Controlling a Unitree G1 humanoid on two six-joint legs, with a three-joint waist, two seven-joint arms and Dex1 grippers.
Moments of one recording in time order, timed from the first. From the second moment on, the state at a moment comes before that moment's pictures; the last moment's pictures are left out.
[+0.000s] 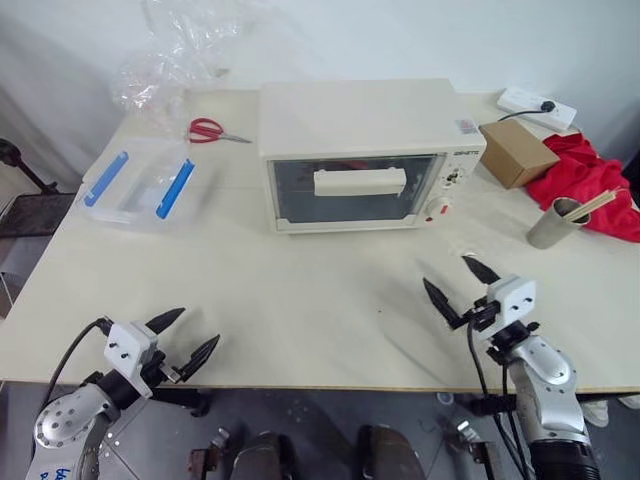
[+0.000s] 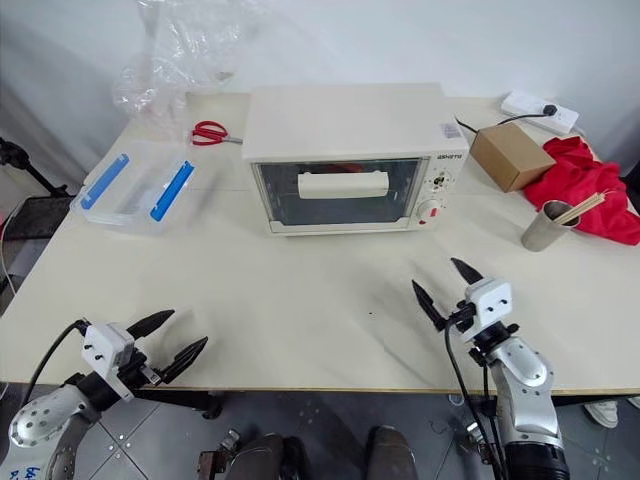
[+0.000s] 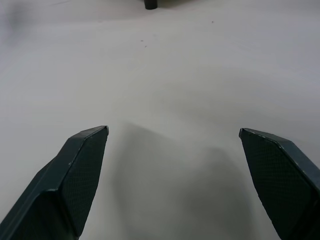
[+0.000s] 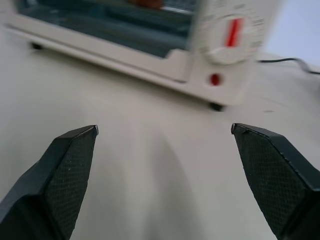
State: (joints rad) left arm 0.27 0.50 0.33 -0.15 -0.35 -0.04 -0.70; right arm -0.07 -0.38 -0.16 0.13 0.28 -0.28 0.68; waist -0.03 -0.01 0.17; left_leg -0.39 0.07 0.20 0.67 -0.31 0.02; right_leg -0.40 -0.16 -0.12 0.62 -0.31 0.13
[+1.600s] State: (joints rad) left arm -0.06 0.51 0.33 -0.17 -0.72 0.27 -0.87; right arm -0.54 -0.35 -0.06 0.11 0.40 0.06 0.76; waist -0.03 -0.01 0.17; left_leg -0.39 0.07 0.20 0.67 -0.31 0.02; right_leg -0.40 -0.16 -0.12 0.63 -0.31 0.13
